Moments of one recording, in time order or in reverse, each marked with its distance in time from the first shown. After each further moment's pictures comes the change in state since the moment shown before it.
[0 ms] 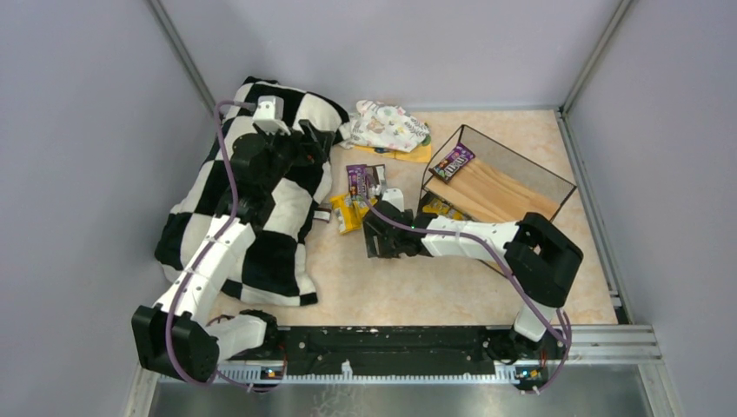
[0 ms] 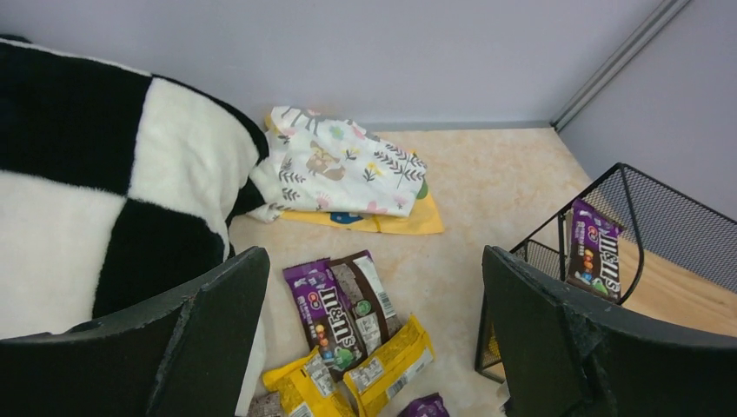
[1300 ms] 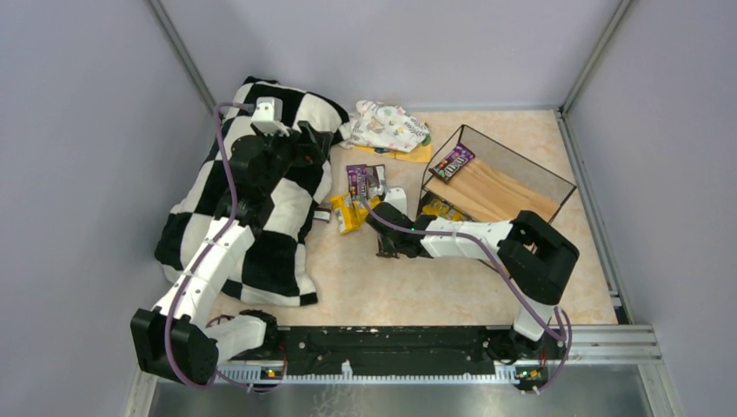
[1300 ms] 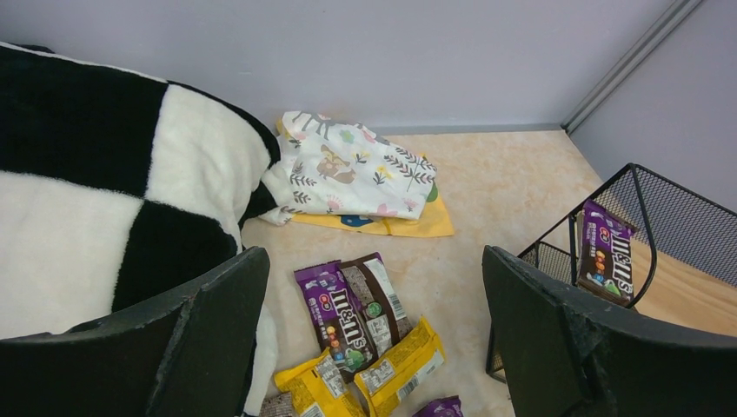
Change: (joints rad) left arm 0.000 -0.016 -0.027 0.001 -0.022 0.029; right arm -0.012 0.017 -0.037 0.084 0.085 -0.021
